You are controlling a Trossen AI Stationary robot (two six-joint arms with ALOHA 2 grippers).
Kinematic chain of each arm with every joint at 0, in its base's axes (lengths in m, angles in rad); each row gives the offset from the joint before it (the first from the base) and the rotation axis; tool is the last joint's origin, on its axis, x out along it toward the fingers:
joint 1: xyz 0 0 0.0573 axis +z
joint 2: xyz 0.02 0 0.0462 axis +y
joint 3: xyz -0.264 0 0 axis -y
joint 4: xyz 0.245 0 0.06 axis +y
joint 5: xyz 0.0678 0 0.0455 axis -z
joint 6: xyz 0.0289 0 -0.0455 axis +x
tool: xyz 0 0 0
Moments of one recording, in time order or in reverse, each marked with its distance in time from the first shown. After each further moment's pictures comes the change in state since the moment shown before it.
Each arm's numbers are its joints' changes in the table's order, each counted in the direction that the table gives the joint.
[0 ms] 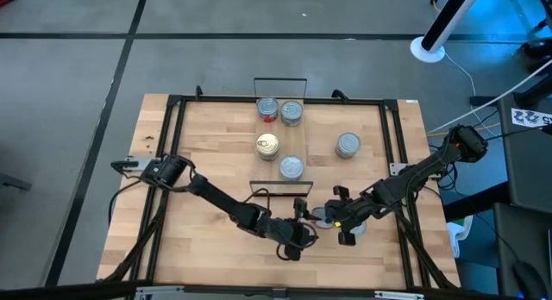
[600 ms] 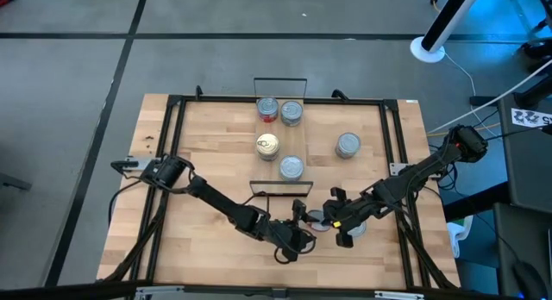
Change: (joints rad) left arm -0.017 -0.001 0.000 0.032 -0.042 0.074; right arm 0.000 0.000 0.000 -0.087 0.001 0.008
